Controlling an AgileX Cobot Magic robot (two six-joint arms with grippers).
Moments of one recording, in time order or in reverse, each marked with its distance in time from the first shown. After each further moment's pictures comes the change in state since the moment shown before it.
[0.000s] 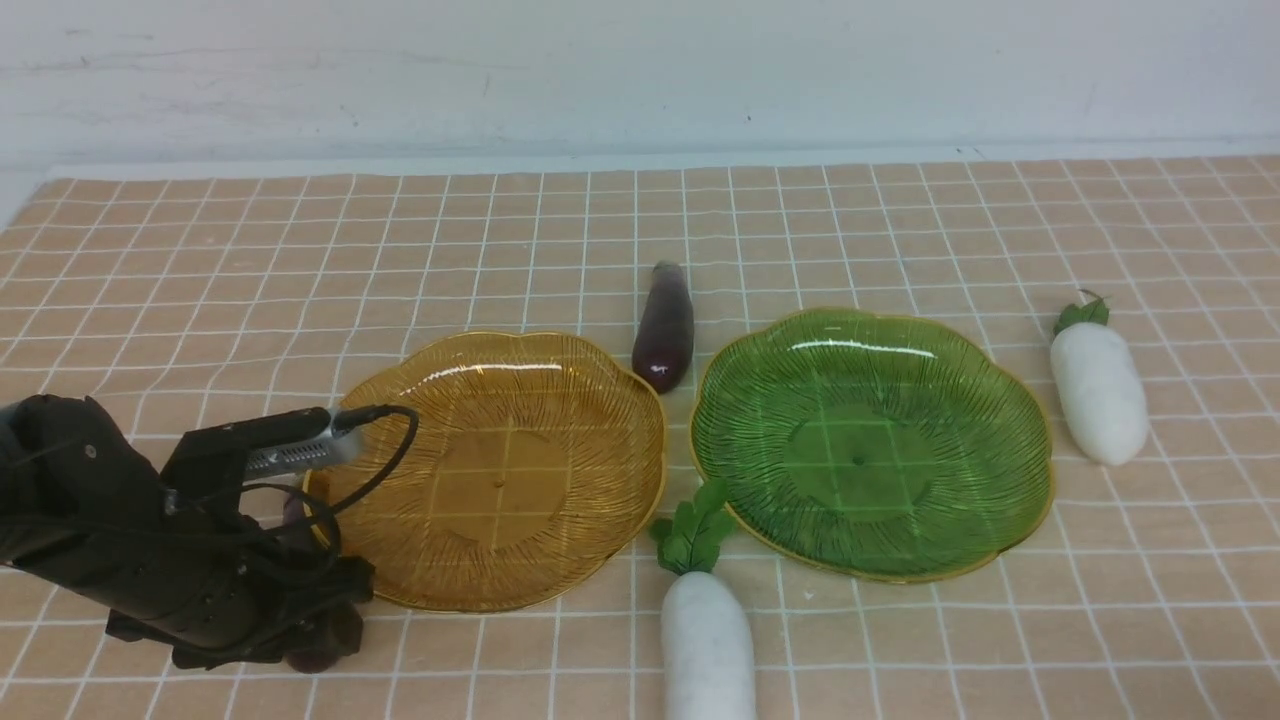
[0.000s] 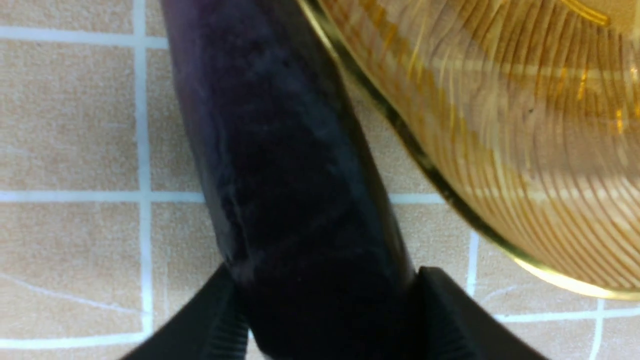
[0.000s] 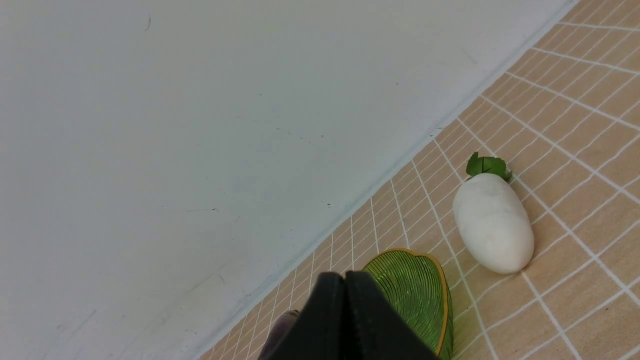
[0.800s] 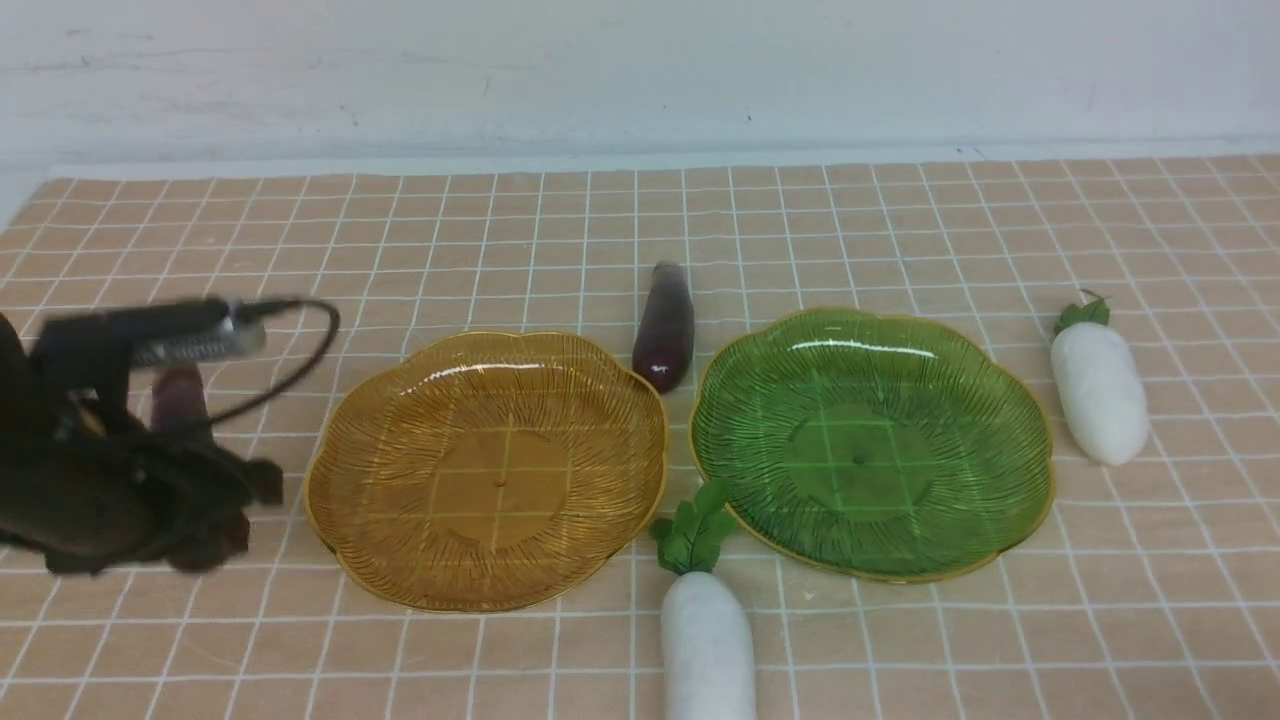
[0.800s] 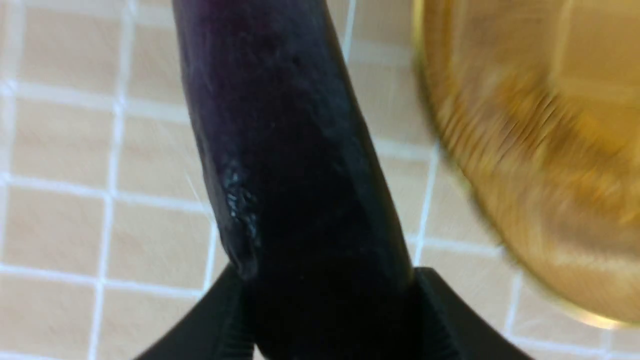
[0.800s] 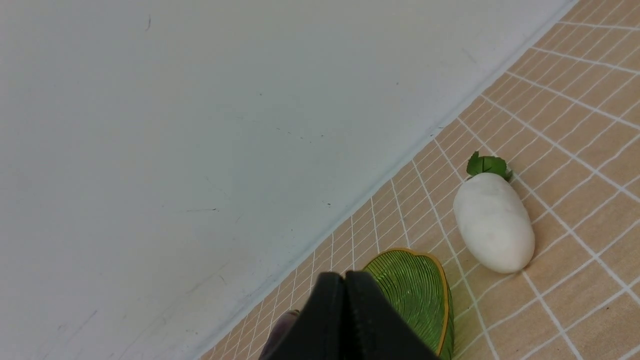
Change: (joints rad) right arm 0.000 0.000 -0.036 -0.013 0.088 -0.022; left arm -0.008 -0.224 -0.153 0.405 0.168 -0.402
